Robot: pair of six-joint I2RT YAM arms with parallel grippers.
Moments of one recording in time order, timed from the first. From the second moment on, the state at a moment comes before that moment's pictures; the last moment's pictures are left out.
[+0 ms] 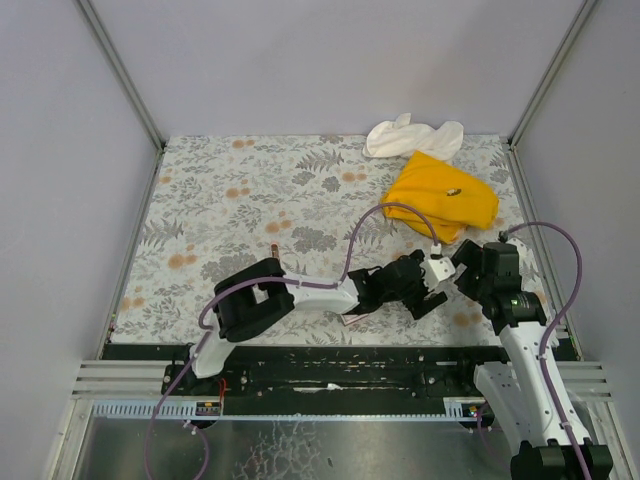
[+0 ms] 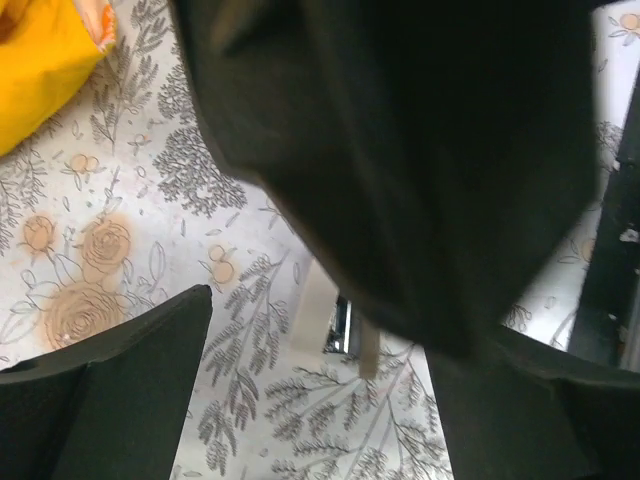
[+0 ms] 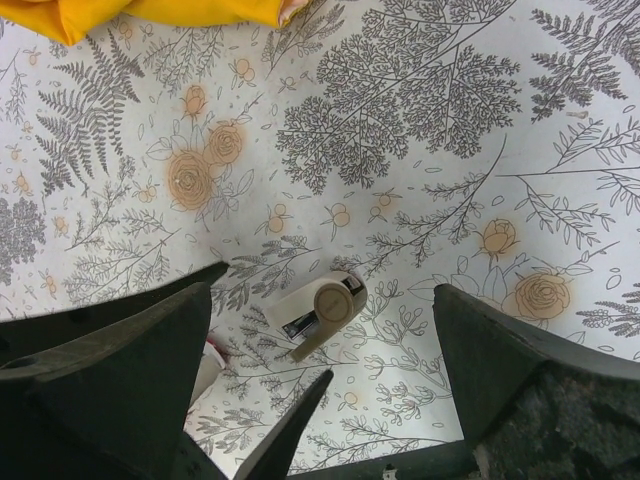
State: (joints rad) left arm -1.17 2.08 1.31 0.29 0.00 0.01; right arm 0.04 0.66 0.56 -0.68 0.08 0.63
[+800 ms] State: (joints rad) left arm -1.15 2.16 1.34 0.28 0.06 0.08; right arm 0.04 0.70 0.54 -0.75 0.17 0.68
